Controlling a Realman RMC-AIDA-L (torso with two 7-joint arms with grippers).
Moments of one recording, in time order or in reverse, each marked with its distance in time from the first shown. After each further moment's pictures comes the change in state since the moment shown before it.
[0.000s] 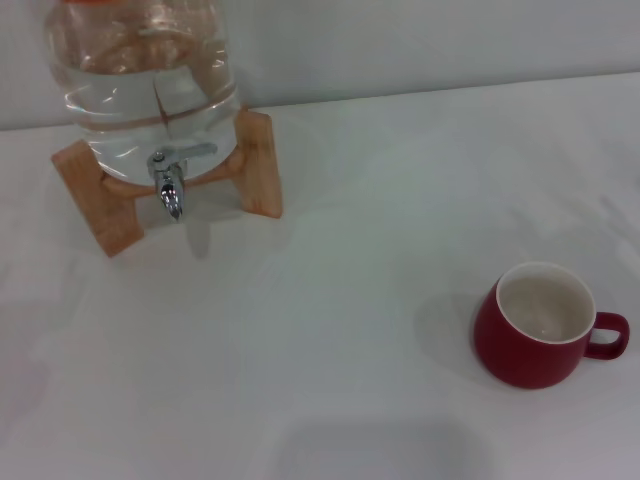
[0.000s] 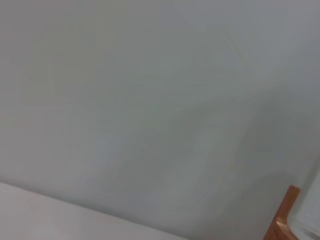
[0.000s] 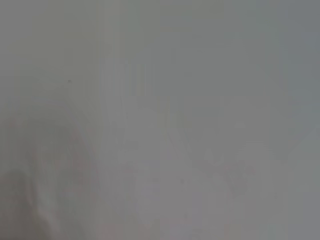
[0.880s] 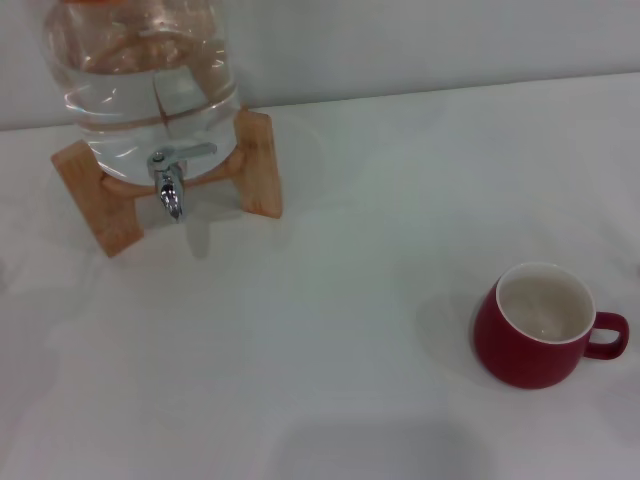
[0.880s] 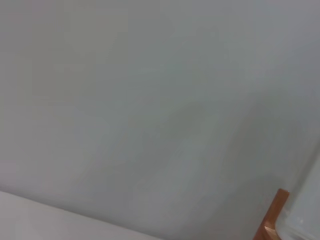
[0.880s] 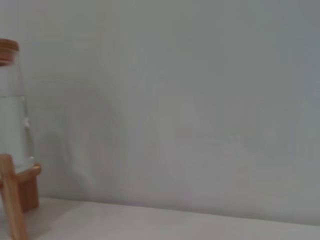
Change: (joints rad) left arm -0.025 0.002 0.008 0.000 0.010 -0.001 -0.026; right arm -0.165 -0.004 -0.002 -0.025 -0.081 0.134 0.016
